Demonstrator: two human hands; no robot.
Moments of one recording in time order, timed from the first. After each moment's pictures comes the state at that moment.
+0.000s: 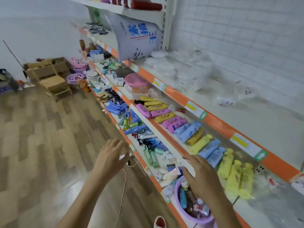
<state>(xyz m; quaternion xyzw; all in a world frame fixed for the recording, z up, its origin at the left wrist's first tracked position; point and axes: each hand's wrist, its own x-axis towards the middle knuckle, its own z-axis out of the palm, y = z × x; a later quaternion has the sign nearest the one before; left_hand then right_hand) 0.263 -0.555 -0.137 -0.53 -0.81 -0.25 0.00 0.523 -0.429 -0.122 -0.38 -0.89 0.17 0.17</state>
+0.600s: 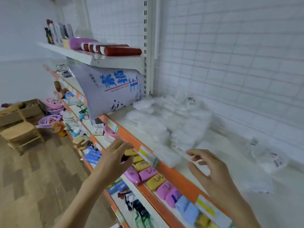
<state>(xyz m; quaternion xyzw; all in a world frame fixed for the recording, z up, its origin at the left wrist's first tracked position) 0.097 -0.266 -0.051 -0.63 -0.71 -0.30 0.05 0.370 -0.180 -0.026 -0.32 -0.83 0.27 0.37</state>
